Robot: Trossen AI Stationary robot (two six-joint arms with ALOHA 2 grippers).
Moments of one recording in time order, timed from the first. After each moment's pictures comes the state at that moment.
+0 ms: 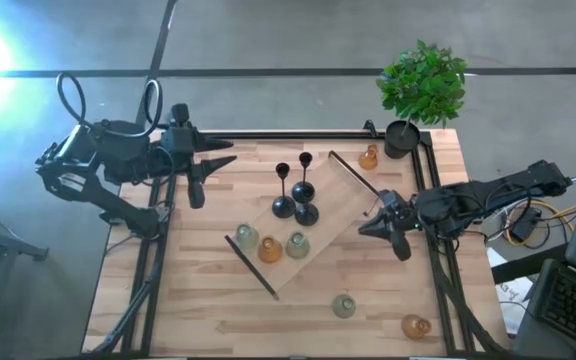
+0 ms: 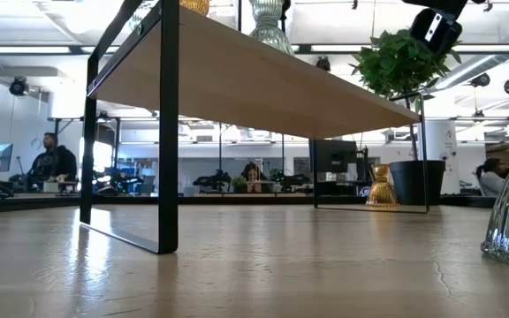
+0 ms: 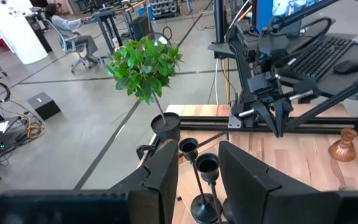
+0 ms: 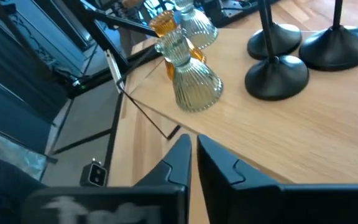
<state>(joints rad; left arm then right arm) -0.23 1.27 1.99 -0.98 -0.55 0.03 0.29 0.79 0.70 -0.30 0.10 0.59</state>
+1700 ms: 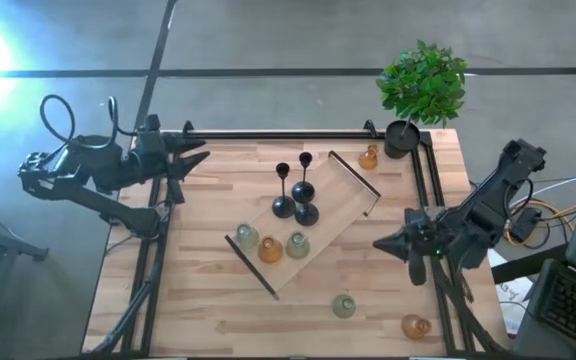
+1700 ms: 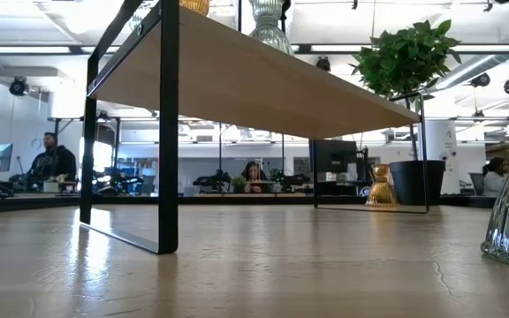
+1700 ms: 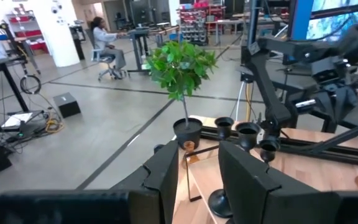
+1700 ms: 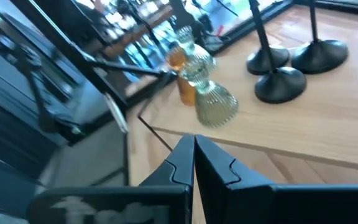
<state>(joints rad) -0.23 0.85 1.39 -0.64 -0.66 -0.02 0.83 0.90 0.86 -0.44 0.81 0.95</state>
